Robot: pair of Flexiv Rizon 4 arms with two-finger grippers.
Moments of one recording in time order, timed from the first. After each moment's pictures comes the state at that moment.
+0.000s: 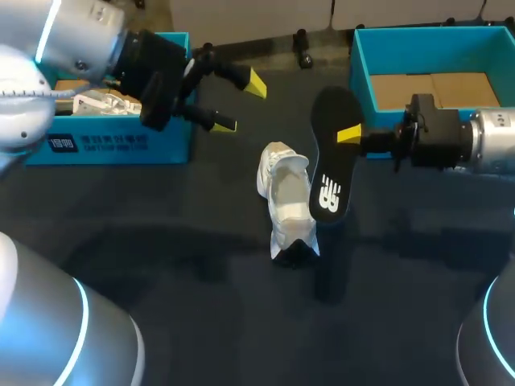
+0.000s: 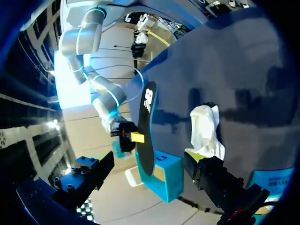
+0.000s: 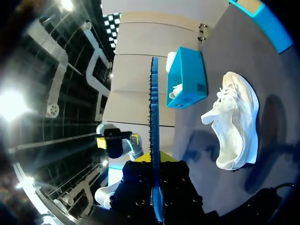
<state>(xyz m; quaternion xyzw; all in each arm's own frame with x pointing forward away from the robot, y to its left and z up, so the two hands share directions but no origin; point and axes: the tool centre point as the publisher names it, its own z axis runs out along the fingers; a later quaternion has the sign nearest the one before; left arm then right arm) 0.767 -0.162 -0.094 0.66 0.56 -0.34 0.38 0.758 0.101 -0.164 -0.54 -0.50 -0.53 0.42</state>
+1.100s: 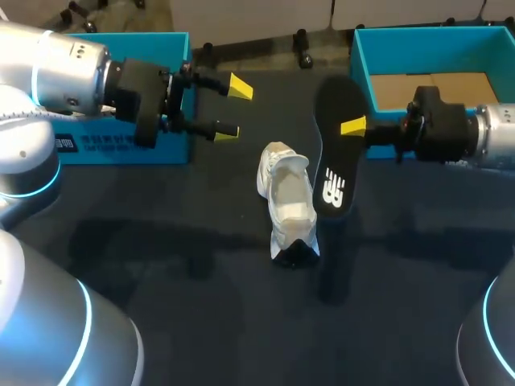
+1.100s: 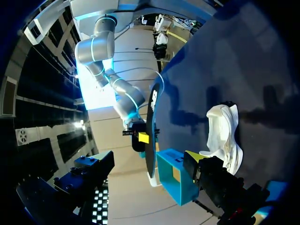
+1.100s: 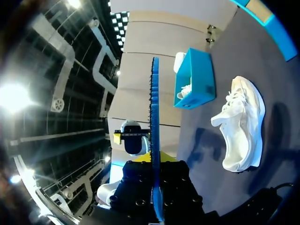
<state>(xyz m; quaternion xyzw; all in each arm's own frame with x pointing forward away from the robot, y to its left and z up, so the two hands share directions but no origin) 0.769 -0.155 -0.102 0.61 0.51 -0.42 0.44 0.756 0.100 -0.143 -0.51 -0.51 -0.55 0.42</state>
